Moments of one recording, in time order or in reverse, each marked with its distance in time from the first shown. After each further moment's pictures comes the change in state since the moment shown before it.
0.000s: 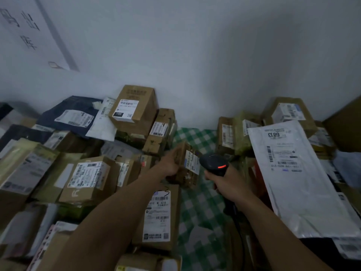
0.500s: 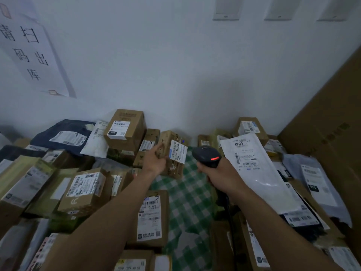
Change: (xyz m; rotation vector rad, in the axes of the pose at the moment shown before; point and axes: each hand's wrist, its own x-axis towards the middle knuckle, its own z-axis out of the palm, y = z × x) left_hand -0.090 0.060 -0.034 -0.311 0.344 0.115; right_hand -0.080 -0.068 -0.031 -0.036 0.138 -0.145
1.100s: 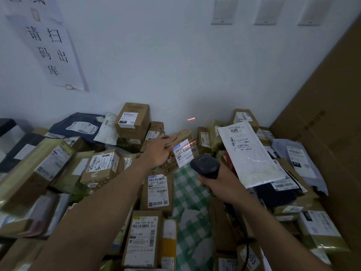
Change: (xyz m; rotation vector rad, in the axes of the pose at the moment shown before) left_hand -0.073 0.007 -0.043 0.548 -0.186 0.419; right_hand -0.130 0.000 0.016 -0.148 -0.097 -0.062
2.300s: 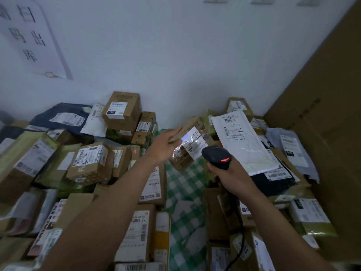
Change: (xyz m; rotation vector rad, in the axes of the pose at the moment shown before) left_hand 0.006 0.020 0.039 -0.390 -0.009 0.009; right_hand 0.012 0.047 -0.022 0.172 0.173 0.128
